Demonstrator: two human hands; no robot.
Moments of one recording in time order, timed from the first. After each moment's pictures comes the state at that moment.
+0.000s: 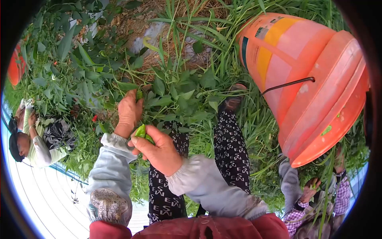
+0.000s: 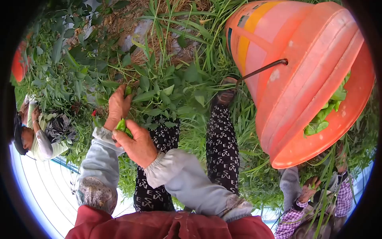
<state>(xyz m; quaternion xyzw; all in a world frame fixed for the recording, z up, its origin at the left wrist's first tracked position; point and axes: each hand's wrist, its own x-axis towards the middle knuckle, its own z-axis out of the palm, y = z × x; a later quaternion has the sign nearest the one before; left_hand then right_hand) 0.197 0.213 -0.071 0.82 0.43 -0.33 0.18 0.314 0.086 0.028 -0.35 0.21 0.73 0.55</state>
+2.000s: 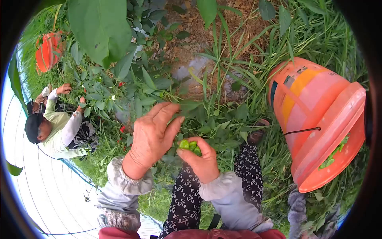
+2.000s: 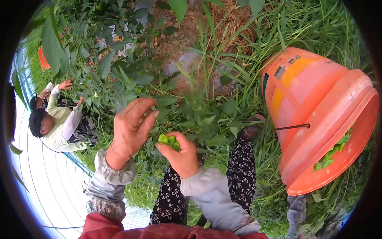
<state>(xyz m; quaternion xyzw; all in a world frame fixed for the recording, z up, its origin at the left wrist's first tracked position) 0.305 0.261 0.065 0.88 0.35 -0.15 0.29 0.331 0.102 0.020 -0.48 0.14 0.64 0.58</state>
